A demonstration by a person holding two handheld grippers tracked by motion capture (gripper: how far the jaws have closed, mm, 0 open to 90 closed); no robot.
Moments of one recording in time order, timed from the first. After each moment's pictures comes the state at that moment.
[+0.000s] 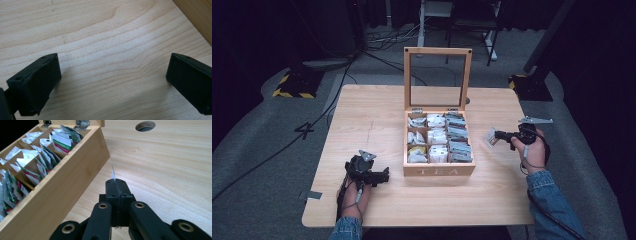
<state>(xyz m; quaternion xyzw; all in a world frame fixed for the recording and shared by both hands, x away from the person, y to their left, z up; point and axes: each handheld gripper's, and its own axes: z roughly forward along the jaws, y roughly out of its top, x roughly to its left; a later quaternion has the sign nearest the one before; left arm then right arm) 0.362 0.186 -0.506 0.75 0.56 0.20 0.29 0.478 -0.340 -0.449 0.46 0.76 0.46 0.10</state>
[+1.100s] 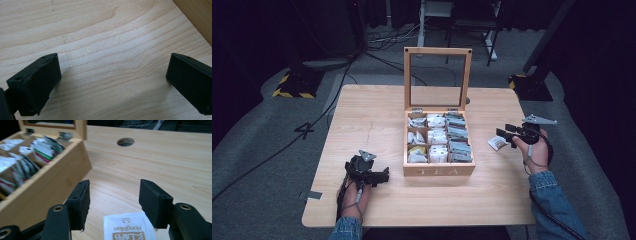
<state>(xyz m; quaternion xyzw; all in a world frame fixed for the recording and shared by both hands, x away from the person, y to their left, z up) 0.362 0.186 -0.506 0.75 0.56 0.20 0.29 0.480 -0.349 -0.447 0.45 0.74 0.47 0.18</state>
